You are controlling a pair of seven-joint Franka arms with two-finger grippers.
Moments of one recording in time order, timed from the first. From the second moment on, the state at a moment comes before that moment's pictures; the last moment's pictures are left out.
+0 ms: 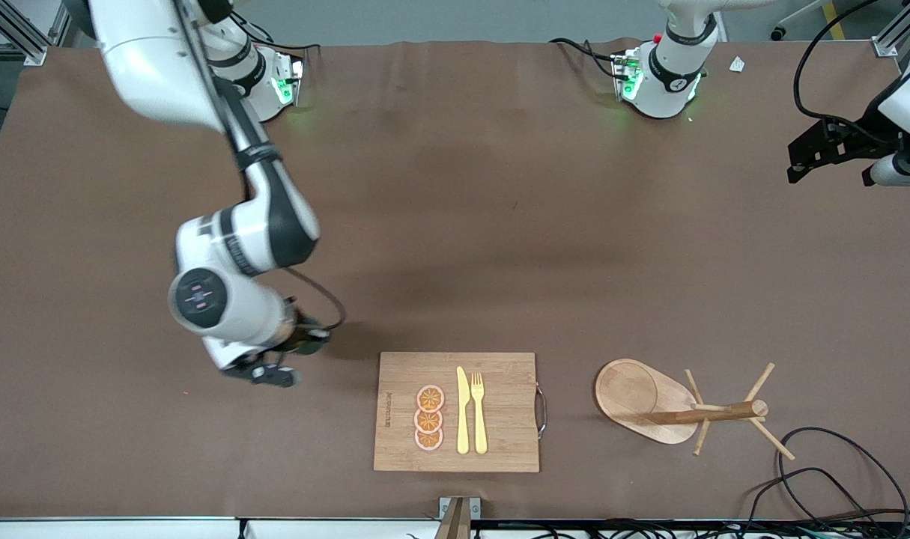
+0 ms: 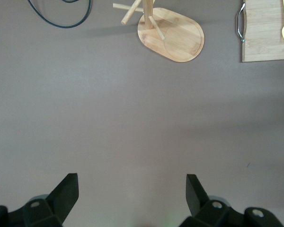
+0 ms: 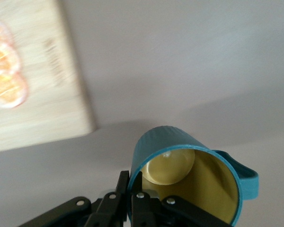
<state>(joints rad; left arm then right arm) 0.04 -0.02 -0.15 -1.50 0.03 1.49 -0.02 0.46 0.68 -0.07 -1.31 0.17 1.94 0.58</state>
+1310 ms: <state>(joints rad) 0.03 -0.01 -0.15 -1.49 0.03 1.49 -0.02 0.89 0.97 -0.09 -1.00 0.20 2.27 1.28</state>
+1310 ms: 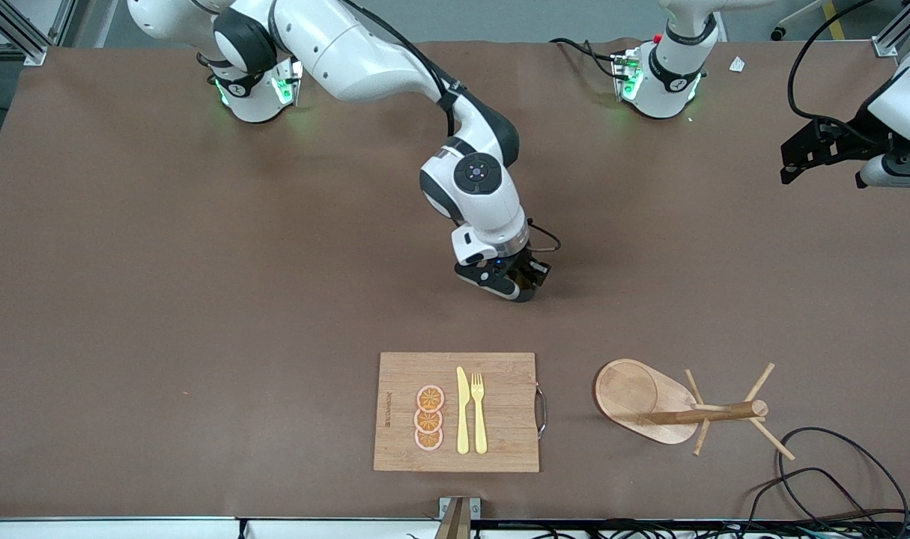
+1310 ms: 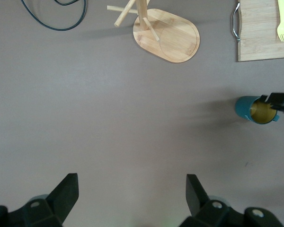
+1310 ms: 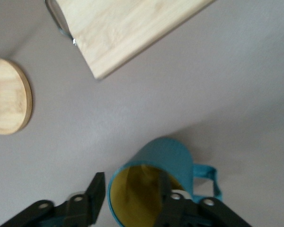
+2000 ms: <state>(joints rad) 0.02 0.04 -0.28 -1.46 0.08 1.53 -0.26 0.54 0.70 -0.11 -0.98 0.19 1.80 0.62</state>
